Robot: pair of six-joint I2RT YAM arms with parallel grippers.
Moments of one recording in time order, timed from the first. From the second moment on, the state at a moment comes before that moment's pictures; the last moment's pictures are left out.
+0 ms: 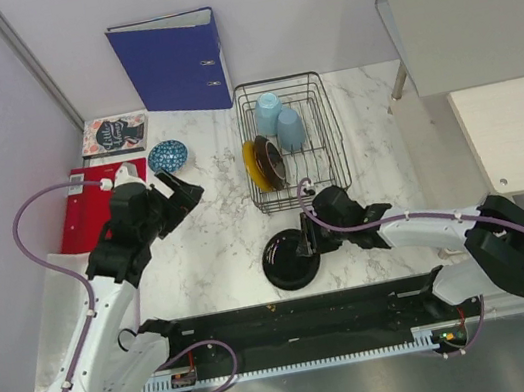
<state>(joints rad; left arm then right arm) -0.28 0.86 0.86 -0.53 -0.02 -0.81 0.81 1.37 0.60 -0.05 -0.16 0.75</state>
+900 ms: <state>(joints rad) -0.29 1.03 0.93 -0.52 0.04 -0.75 0.81 0.95 0.94 -0.54 0.19 0.59</state>
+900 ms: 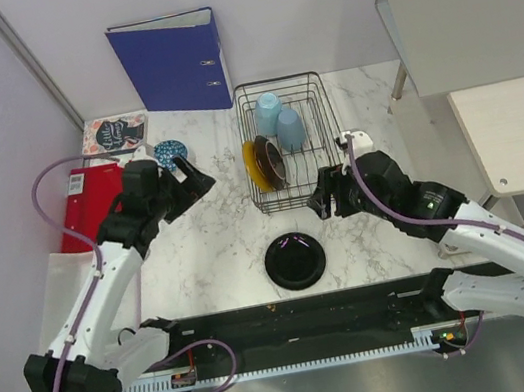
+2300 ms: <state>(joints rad) -0.60 1.82 1.45 -0.34 -0.04 -0.66 0.81 0.99 1.00 -0.53 0.34 0.48</state>
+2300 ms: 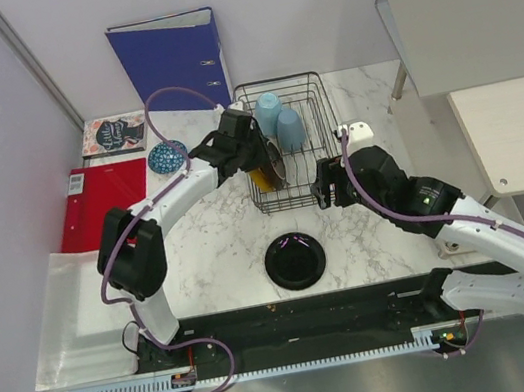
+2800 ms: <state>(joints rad) -0.60 1.82 1.44 -0.28 0.05 -0.66 0.81 1.00 1.00 -0.52 0.34 0.48</state>
